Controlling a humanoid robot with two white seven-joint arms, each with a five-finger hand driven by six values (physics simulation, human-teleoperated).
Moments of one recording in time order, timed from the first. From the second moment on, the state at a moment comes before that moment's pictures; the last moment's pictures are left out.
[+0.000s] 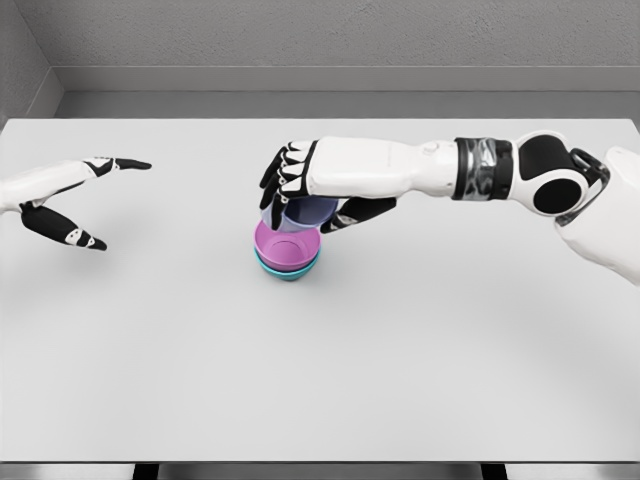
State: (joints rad) left arm -0.60 0.99 -0.72 -1.26 0.23 -0.61 -0.48; right arm -0.96 -0.61 0.99 -1.55 0.04 -0.61 0.42
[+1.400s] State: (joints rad) left arm -0.60 0.99 -0.72 -1.26 0.23 -0.61 -0.48; right arm -0.93 -0.58 1.04 -1.51 0.04 -0.61 0.40
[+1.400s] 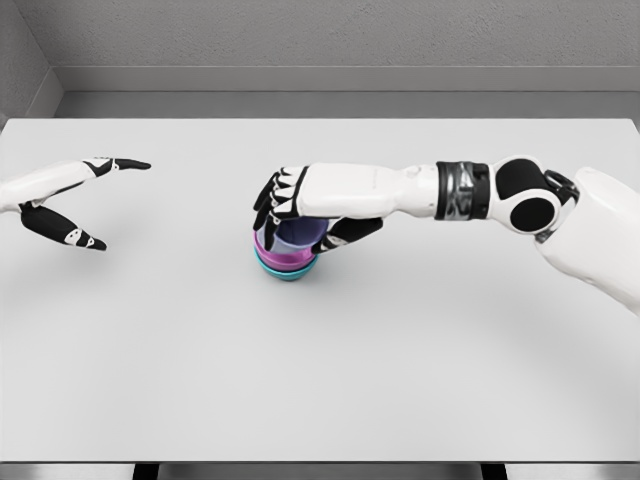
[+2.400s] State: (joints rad) left arm -0.60 0.99 -0.72 -1.26 0.23 -0.61 -0.48; right arm -0.92 -0.56 1.03 -1.51 0.05 -0.61 0.41
